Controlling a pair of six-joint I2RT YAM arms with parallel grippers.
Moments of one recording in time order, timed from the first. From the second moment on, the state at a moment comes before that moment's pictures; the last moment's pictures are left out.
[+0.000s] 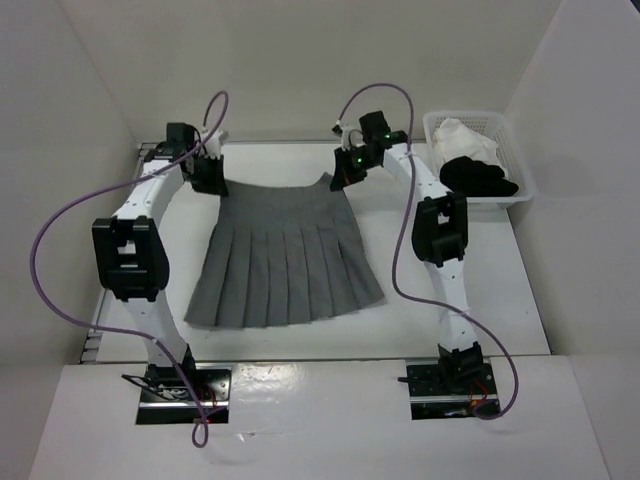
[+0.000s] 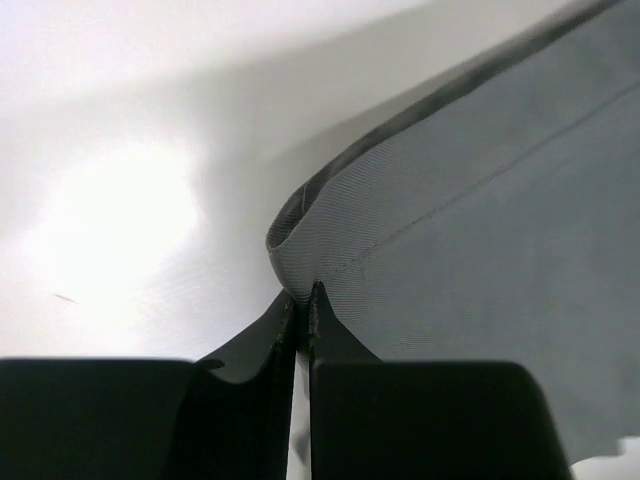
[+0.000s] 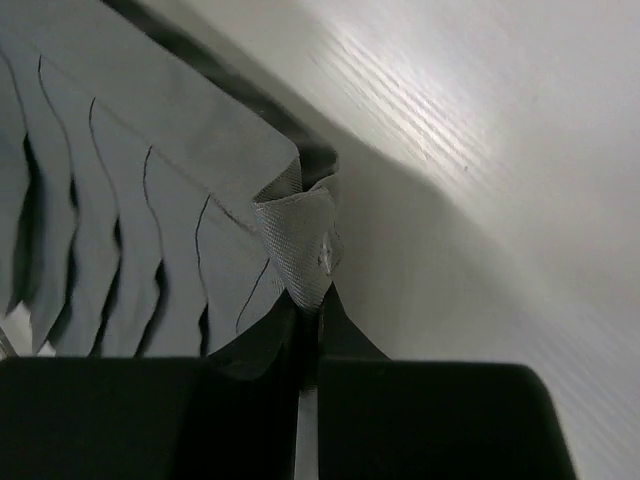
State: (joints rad) left arm 0.04 1.94 1.61 -0.69 0.37 0.15; right arm 0.29 2.46 2.27 -0.82 -0.63 -0.10
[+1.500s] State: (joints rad) left arm -0.10 1.36 1.32 -0.80 0.50 0.25; right arm 0.15 1.53 1.43 -0.74 -0.97 -0.28
